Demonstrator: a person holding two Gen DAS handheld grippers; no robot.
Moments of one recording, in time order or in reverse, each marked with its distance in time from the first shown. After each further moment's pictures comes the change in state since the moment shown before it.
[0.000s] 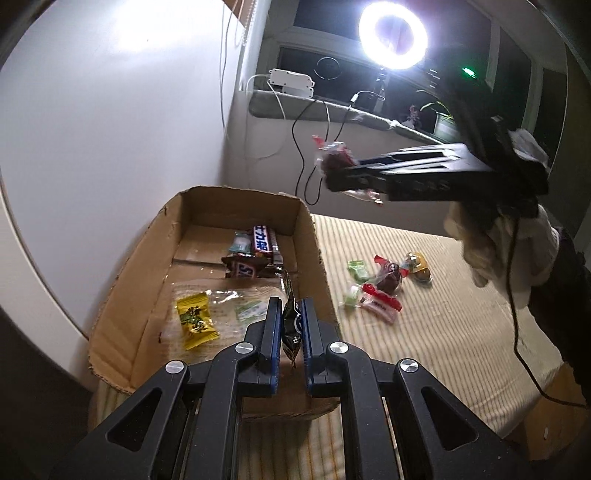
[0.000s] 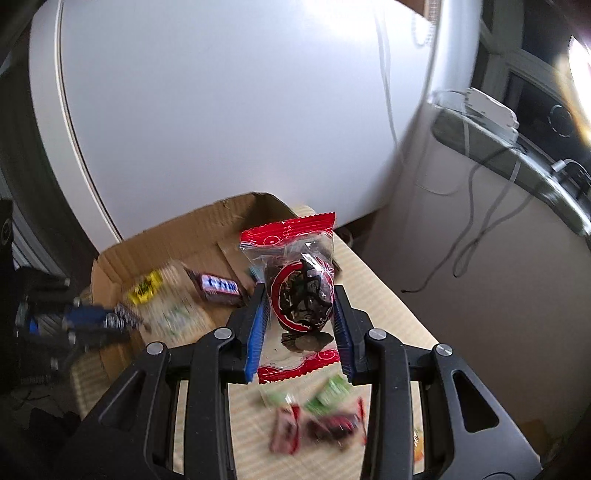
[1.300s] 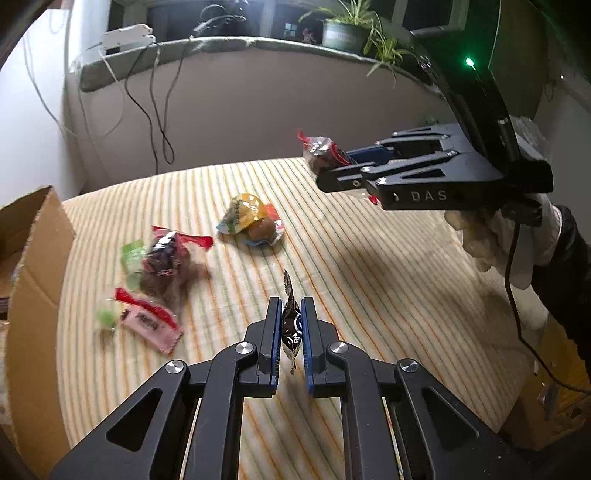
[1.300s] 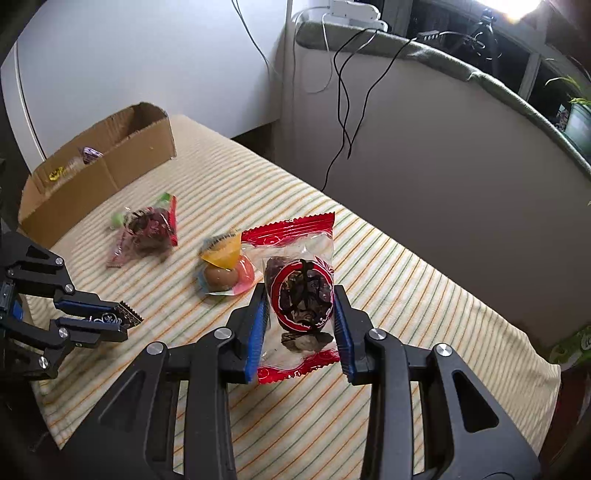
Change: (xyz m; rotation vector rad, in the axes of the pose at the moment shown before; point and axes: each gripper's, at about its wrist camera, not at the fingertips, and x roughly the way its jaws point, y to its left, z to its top) left arm 0.111 -0.178 -0.010 0.257 0.220 -0.238; right arm -0.081 -0.140 -0.192 0.204 0.115 -0.197
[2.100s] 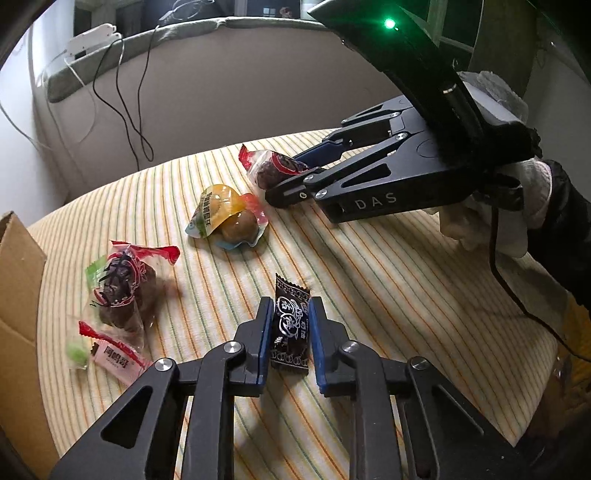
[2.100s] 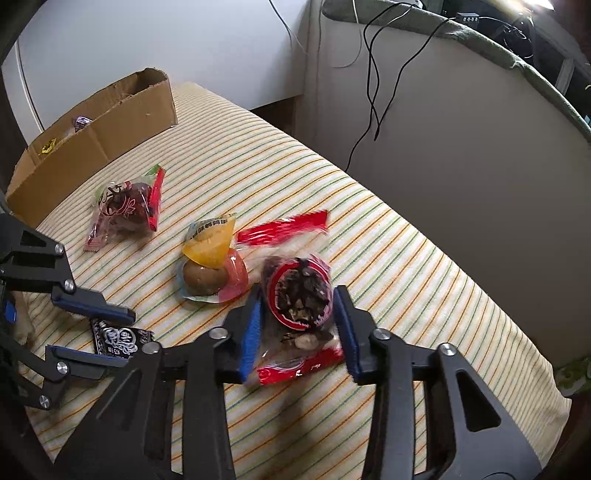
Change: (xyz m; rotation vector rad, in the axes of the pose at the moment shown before) left arm 0.039 -0.035 0.017 0.107 0.086 0.012; right arm 0.057 -0.001 0.006 -0.067 0.090 0.067
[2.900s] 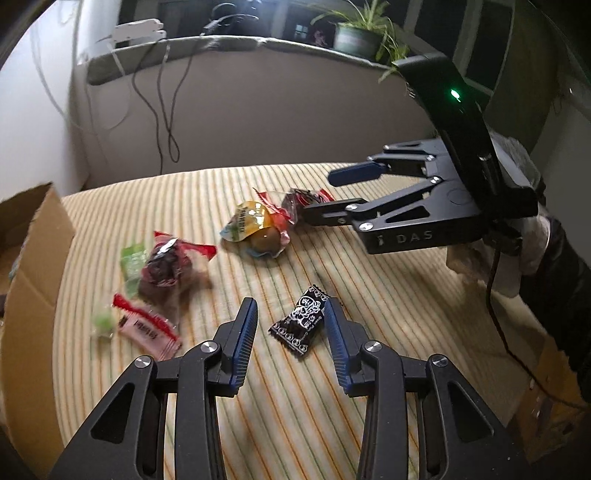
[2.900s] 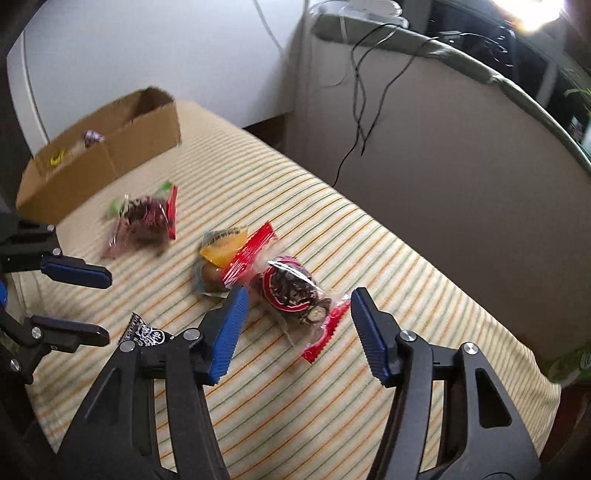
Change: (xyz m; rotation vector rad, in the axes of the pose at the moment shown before) left arm -0.031 0.033 -0.015 -0.135 -0.080 -0.003; right arm -0.026 0.006 -0.006 -0.006 -0.047 -0.042
